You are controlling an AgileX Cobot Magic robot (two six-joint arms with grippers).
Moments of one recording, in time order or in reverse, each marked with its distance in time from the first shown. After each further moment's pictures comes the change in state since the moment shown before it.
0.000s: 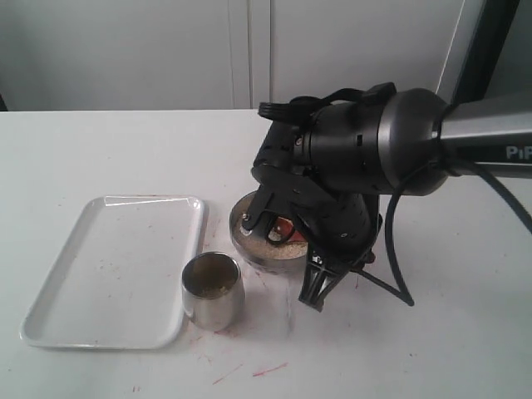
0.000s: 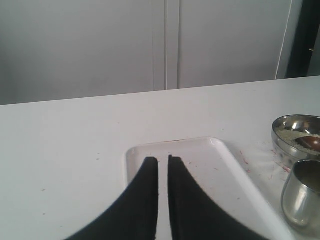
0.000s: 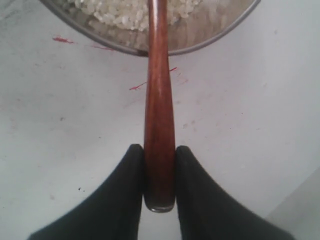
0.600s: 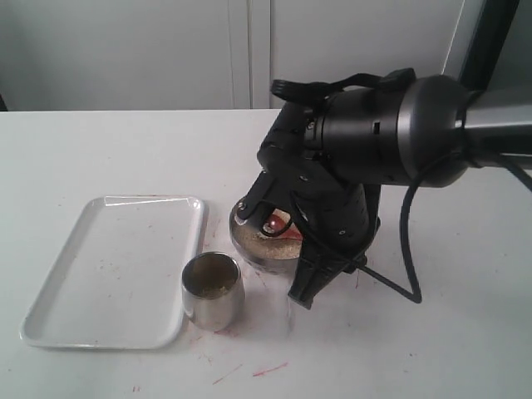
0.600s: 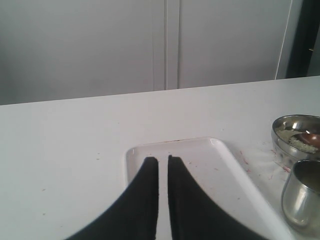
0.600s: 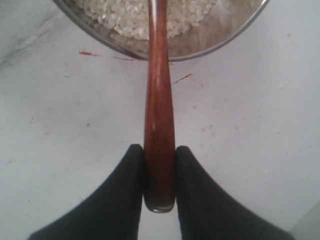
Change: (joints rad) left arm 0.000 0.000 0.000 0.000 0.000 0.000; right arm -0.008 -0.034 0.000 0.076 -0.025 0.014
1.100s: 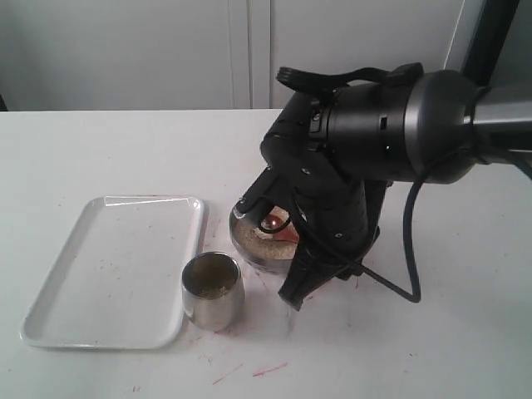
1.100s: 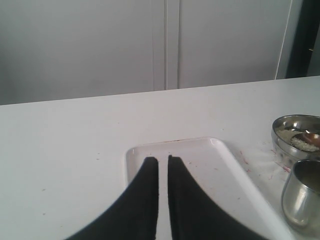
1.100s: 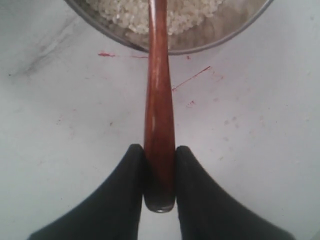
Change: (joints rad) left arm 0.000 0.000 0.000 0.000 0.000 0.000; right arm -0.010 -0.011 0.000 0.073 0.004 0.057
